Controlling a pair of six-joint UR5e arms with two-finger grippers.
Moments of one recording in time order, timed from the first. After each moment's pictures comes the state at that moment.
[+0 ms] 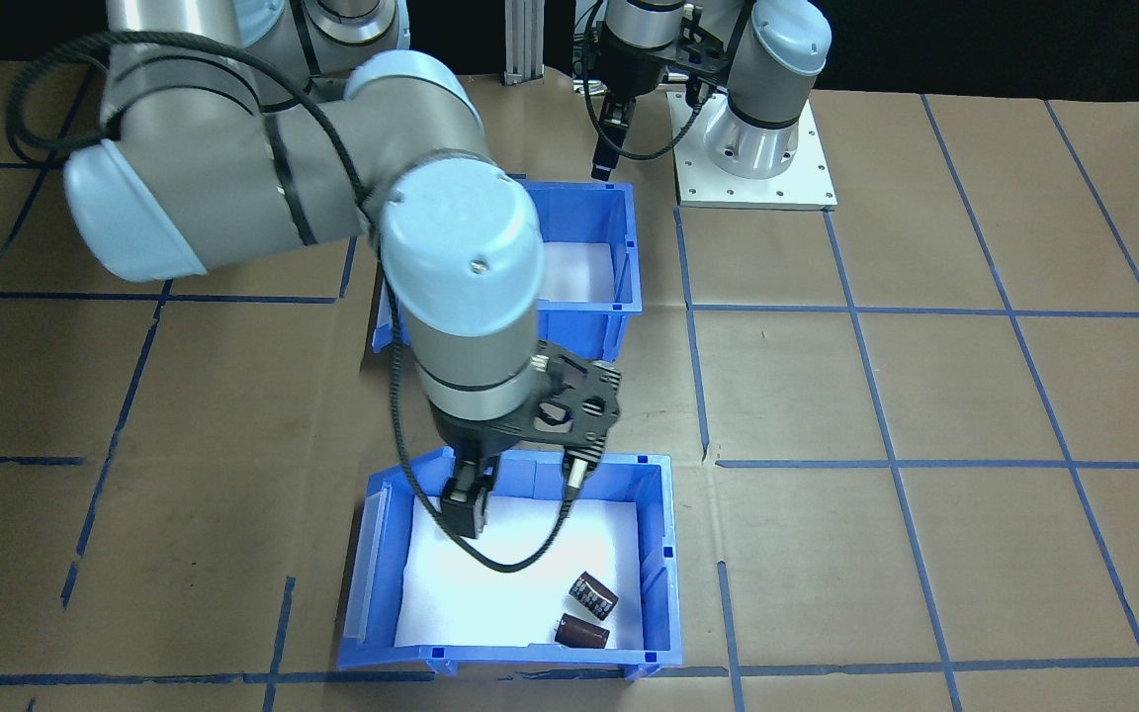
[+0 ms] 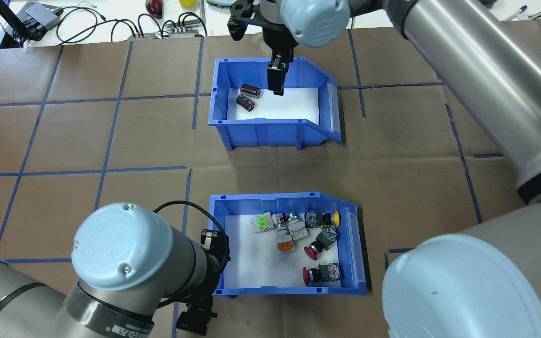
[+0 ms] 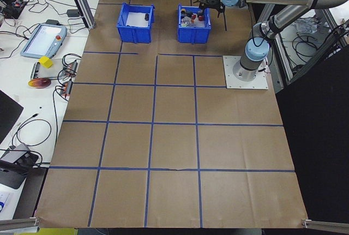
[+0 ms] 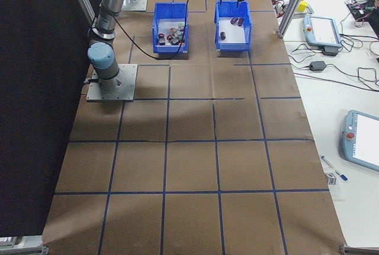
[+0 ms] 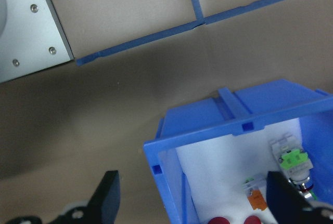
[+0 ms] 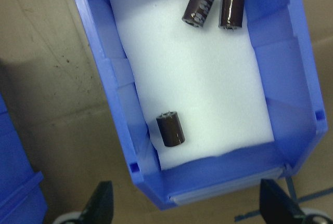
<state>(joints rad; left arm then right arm) -2.00 -1.18 -2.23 -1.31 1.48 -1.79 1.91 -0.98 1.06 -1.67 -1.58 -0.98</state>
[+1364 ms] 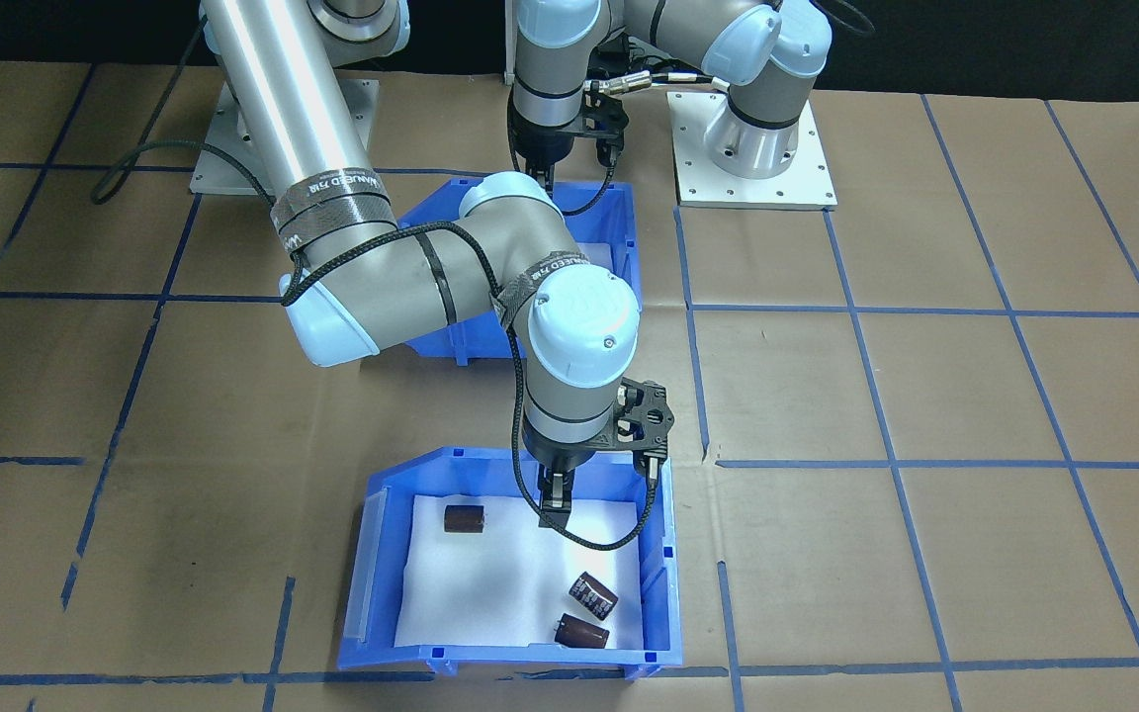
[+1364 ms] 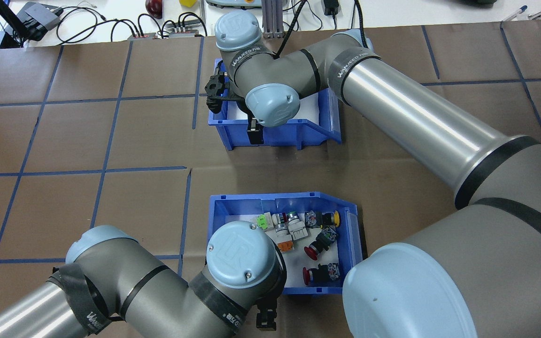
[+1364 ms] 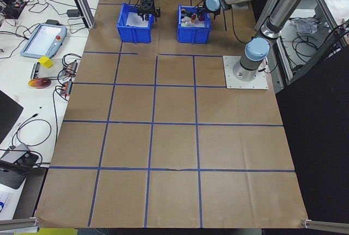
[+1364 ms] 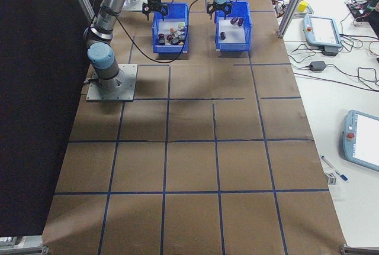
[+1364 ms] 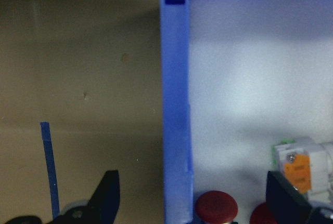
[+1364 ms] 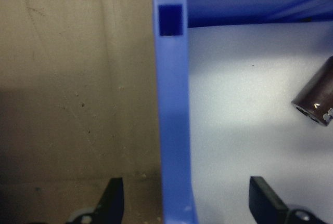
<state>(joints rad) -2.20 -1.51 -2.25 -0.98 1.49 -2.20 2.00 -0.92 1.29 -1.95 -1.61 -1.07</state>
